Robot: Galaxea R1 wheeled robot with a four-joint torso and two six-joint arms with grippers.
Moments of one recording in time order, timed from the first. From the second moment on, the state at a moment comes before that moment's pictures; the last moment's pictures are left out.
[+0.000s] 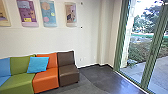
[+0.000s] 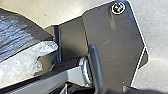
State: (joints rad) left arm 1.41 3.08 -2.76 -0.19 0.21 0.29; right arm -1.64 2.97 -2.58 0.21 0.10 0.10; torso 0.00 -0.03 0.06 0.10
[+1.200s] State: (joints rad) left arm 1.41 3.08 -2.76 -0.19 0.21 0.29; right arm -1.64 2.97 -2.58 0.21 0.10 0.10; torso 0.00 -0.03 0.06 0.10
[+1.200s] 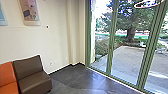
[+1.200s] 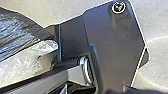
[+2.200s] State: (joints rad) left arm 1.41 3.07 -2.76 -0.19 0.21 0.29; right arm -1.65 2.97 -2.58 0.21 0.10 0.10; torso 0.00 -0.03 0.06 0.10
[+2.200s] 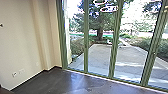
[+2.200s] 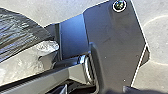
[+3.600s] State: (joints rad) left arm 1.41 3.07 -2.76 -0.19 0.20 0.29; right arm -1.64 2.98 -2.58 0.21 0.10 0.10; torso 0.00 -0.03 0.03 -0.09
